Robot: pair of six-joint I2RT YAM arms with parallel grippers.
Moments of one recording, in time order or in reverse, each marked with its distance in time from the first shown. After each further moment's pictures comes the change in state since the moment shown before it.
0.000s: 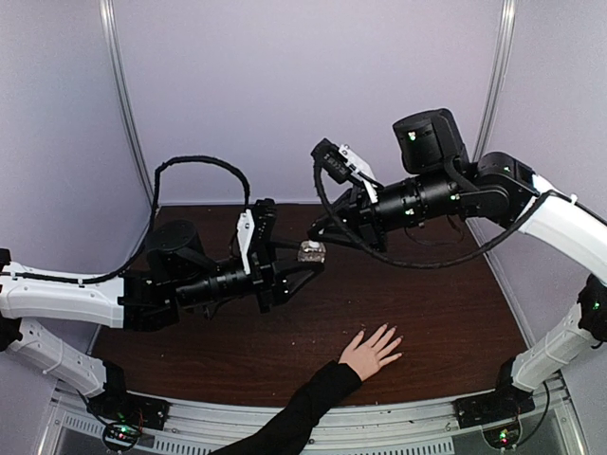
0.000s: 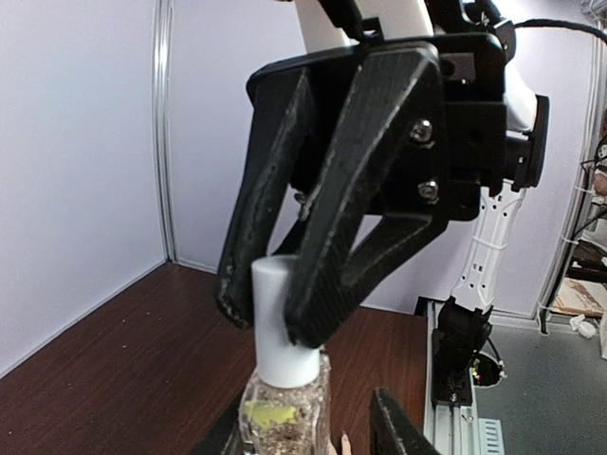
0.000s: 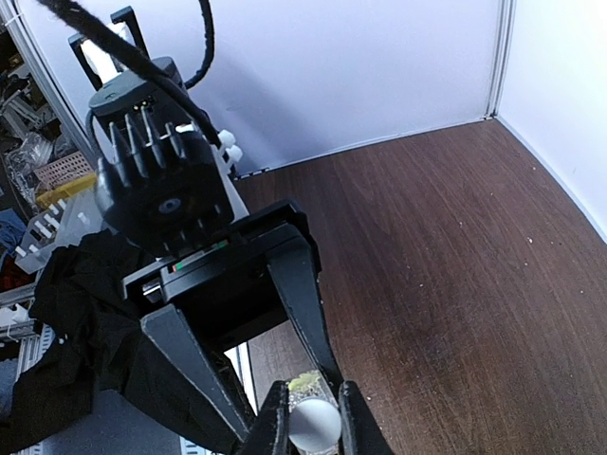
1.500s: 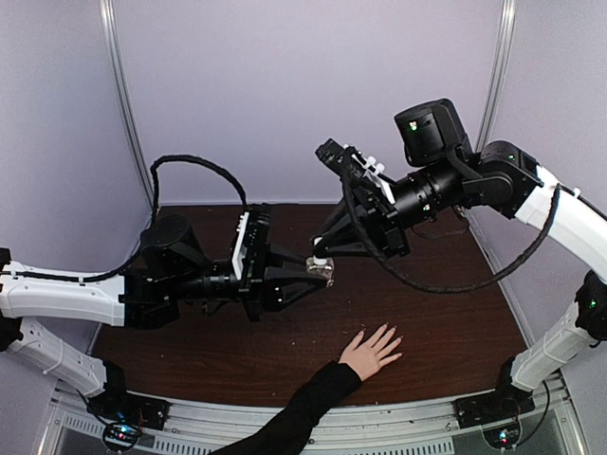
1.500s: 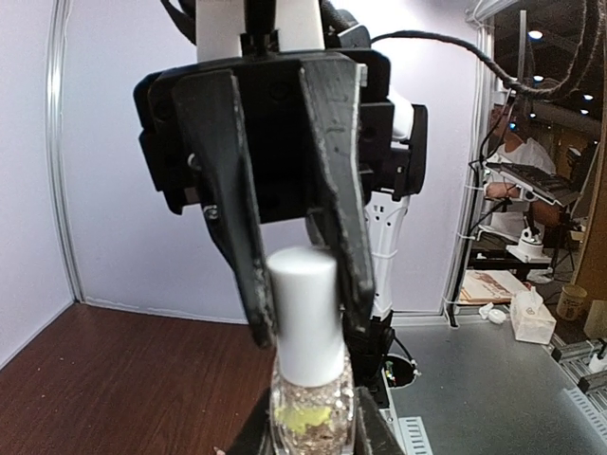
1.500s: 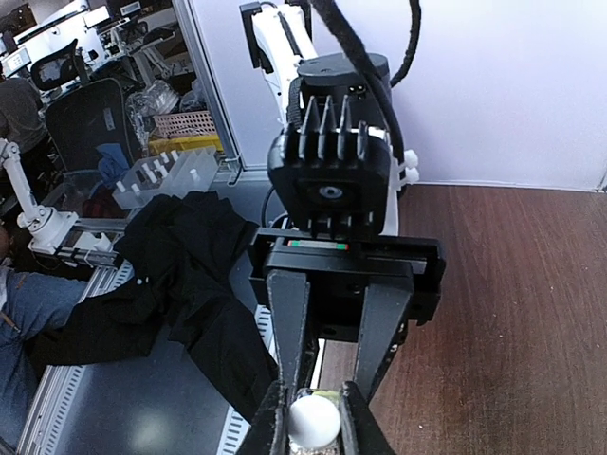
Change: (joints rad) left arm 0.011 0.008 0.009 0.066 0.303 -0.037; right arm -0.011 0.028 0.084 -0.101 -0.369 -0.192
